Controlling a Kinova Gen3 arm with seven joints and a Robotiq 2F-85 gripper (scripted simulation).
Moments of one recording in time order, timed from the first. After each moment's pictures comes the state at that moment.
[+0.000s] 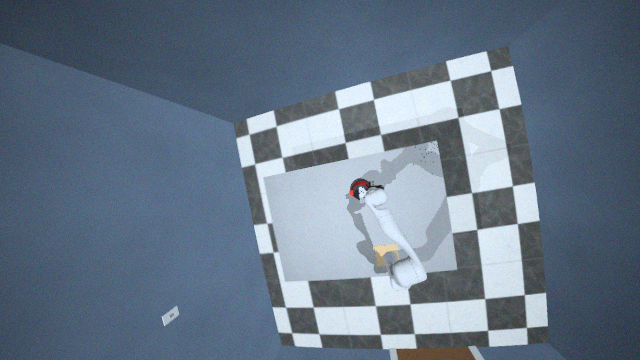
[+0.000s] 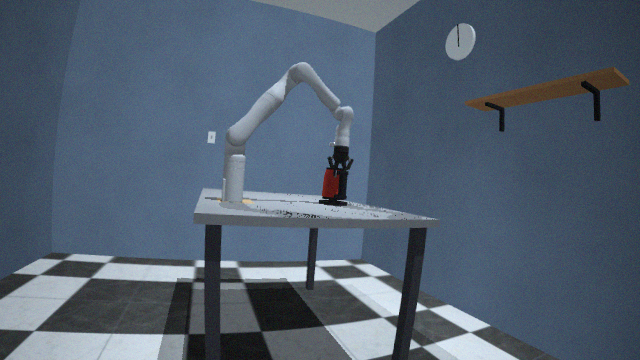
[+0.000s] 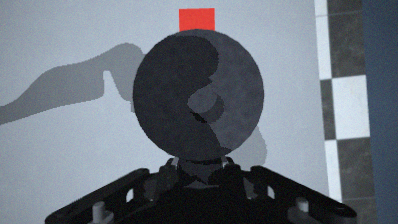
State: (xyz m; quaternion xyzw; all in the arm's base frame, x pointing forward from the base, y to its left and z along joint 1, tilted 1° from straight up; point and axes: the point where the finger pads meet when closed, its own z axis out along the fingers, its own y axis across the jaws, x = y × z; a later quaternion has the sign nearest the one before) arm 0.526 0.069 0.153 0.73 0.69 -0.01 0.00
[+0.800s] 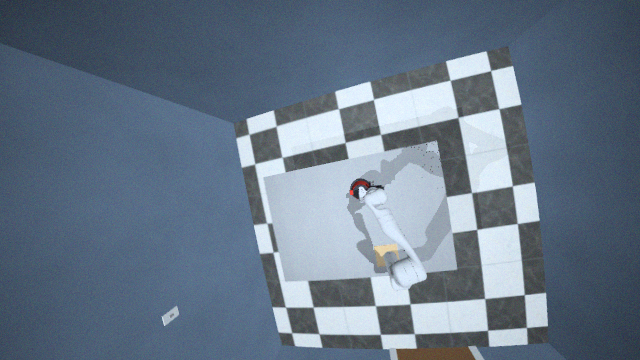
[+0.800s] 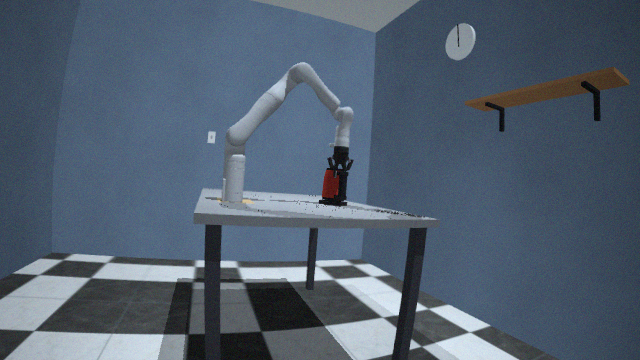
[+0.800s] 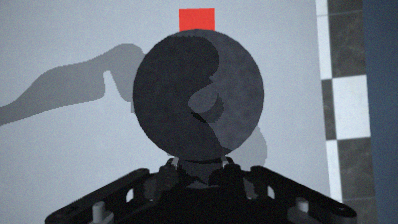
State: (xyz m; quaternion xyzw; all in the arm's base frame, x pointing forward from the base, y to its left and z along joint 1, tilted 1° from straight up) arm 0.526 0.069 0.150 0.73 0.69 -0.01 0.00
